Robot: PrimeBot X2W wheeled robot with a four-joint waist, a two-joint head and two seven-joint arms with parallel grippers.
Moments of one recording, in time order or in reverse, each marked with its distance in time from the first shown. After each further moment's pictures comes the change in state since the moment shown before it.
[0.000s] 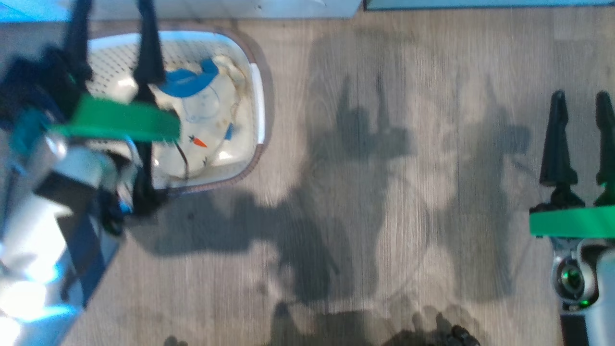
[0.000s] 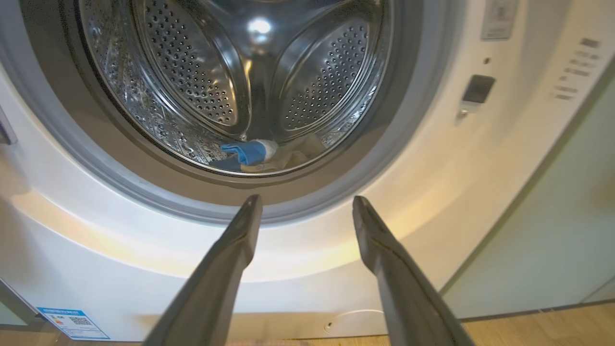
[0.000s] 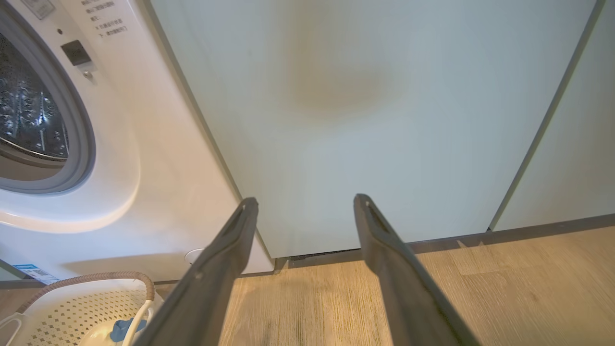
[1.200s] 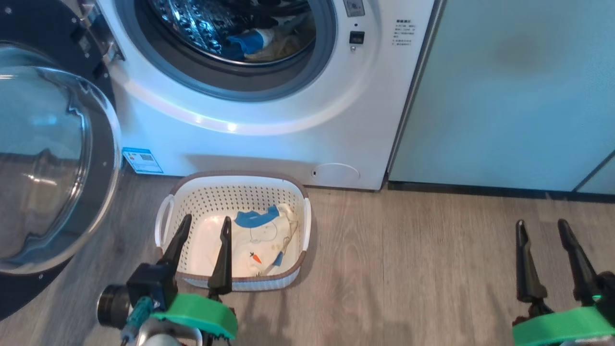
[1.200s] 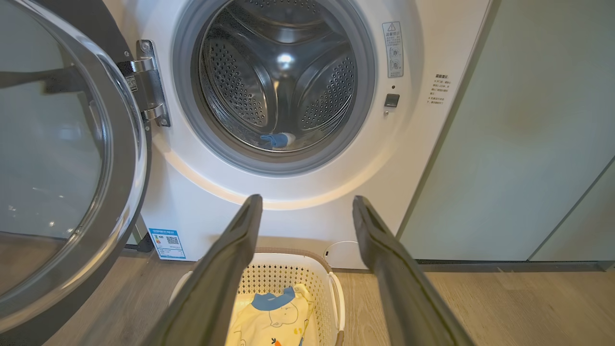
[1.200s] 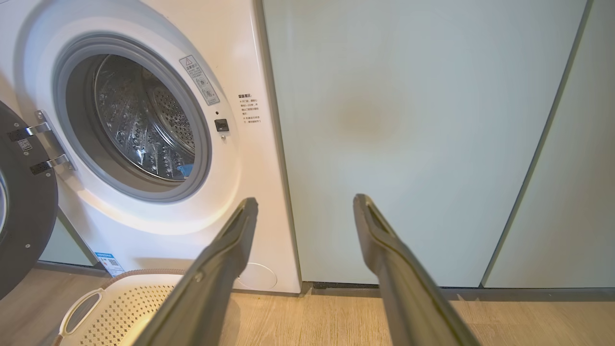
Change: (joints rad) left arm 0.623 -0.158 -0.061 -0.023 0.108 0.000 -0.045; right arm 0.368 -0.013 -0.004 -0.039 -0.144 0.000 0.037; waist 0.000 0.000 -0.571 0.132
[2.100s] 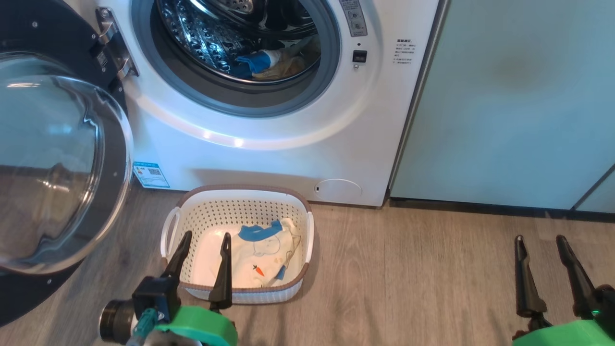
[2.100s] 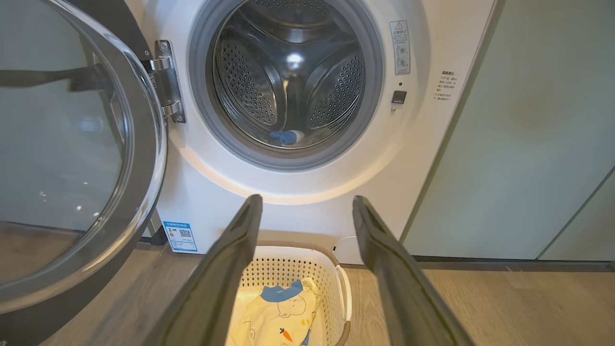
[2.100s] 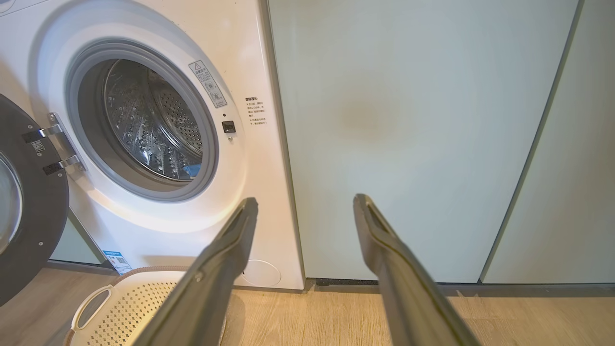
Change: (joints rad) left arm 0.046 -0.024 0.005 0.035 0.018 -0.001 0.000; right arm 0.071 0.014 -0.012 -0.049 -0.007 0.000 0.040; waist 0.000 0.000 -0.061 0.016
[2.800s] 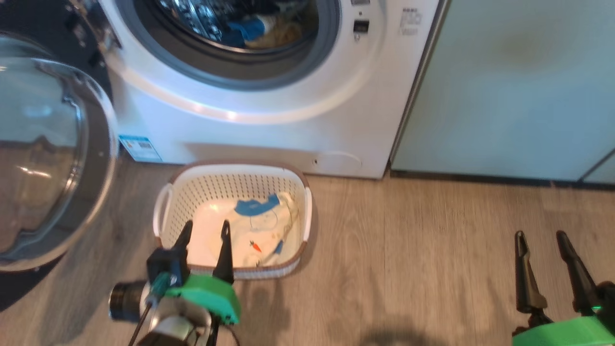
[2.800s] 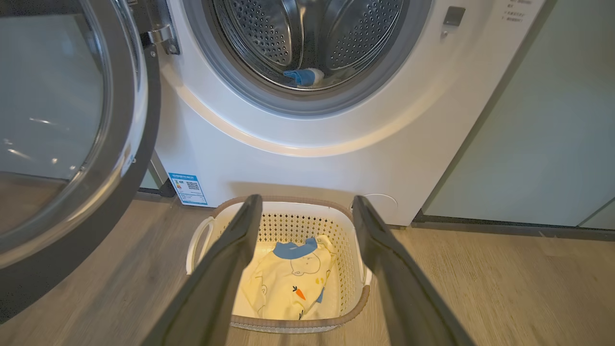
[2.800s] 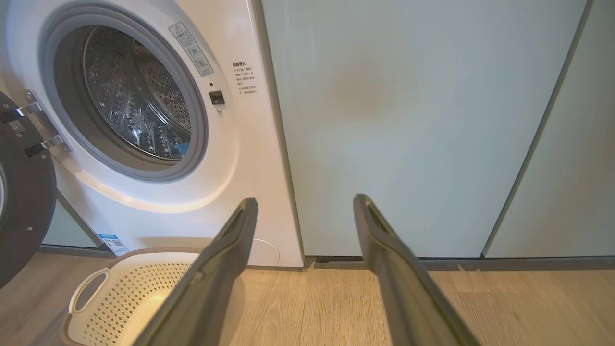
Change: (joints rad) left arm -0.135 -0.053 -0.021 0.211 -0.043 -0.011 0.033; right arm -0.008 0.001 0.002 -0.008 0.011 0.000 0.001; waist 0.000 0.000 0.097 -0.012
